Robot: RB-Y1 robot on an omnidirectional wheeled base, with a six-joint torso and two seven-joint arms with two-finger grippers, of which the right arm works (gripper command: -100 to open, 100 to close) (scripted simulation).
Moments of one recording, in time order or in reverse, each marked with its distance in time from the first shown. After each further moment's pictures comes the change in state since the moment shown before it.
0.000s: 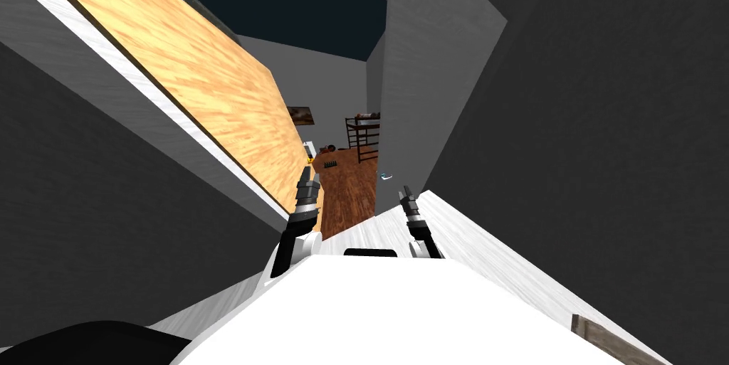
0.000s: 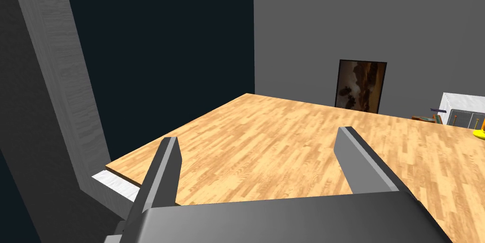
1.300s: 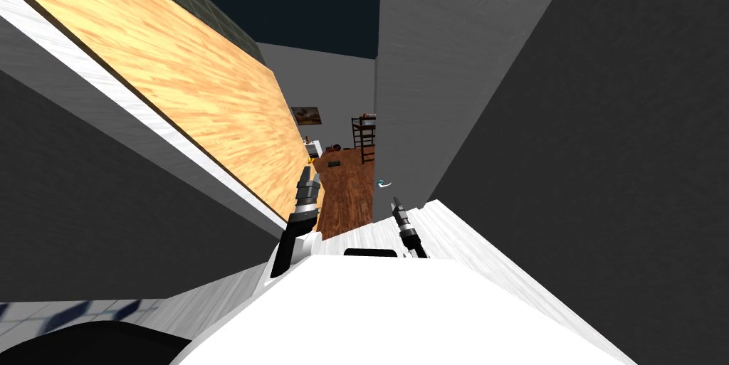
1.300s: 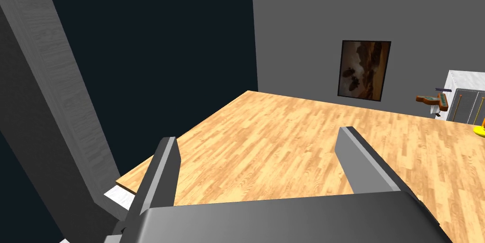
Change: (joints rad) arm -0.076 0.007 0.078 0.342 0.015 -0.077 0.014
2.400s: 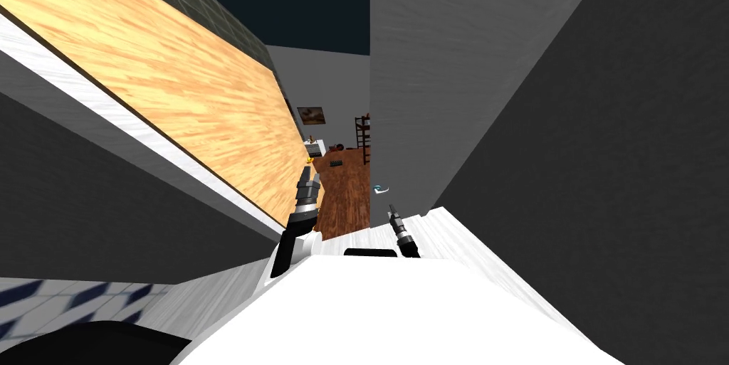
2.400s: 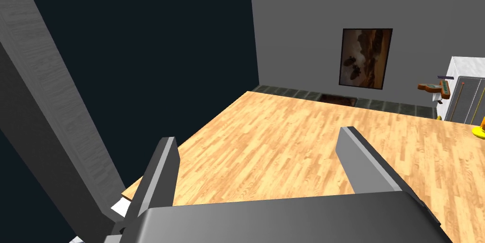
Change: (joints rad) arm -0.053 0.004 0.046 0.231 0.006 -0.060 0.004
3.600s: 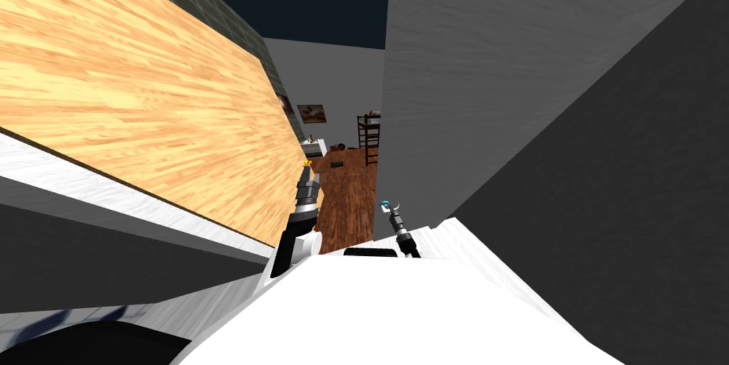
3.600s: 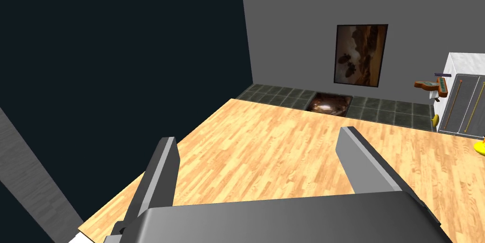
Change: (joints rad) arm -0.046 0.016 -0.025 0.056 -0.008 -0.008 0.010
